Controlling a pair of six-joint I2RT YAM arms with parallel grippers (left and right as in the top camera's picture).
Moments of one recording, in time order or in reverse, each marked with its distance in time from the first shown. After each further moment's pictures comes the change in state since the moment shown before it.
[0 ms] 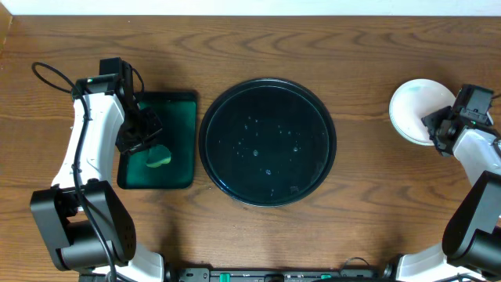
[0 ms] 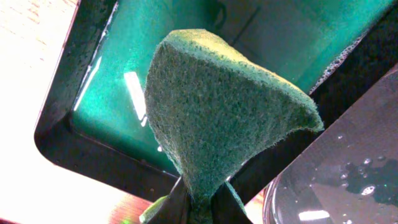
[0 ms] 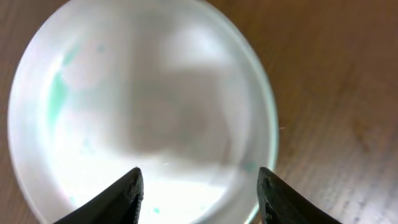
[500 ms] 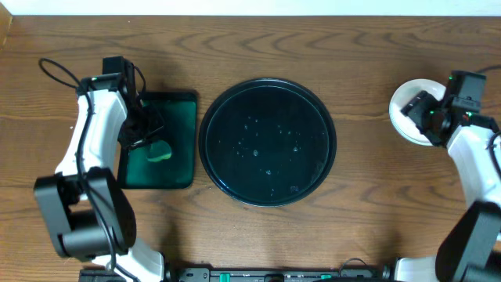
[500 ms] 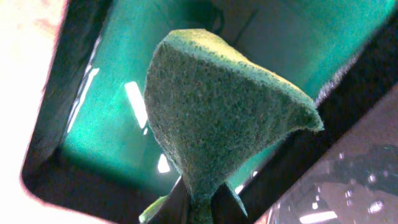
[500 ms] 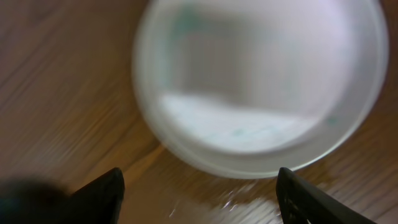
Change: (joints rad) left arm 0.000 0.072 0.000 0.096 0.000 0.052; right arm 0.142 -0.148 0.075 -0.199 -0.128 -0.209
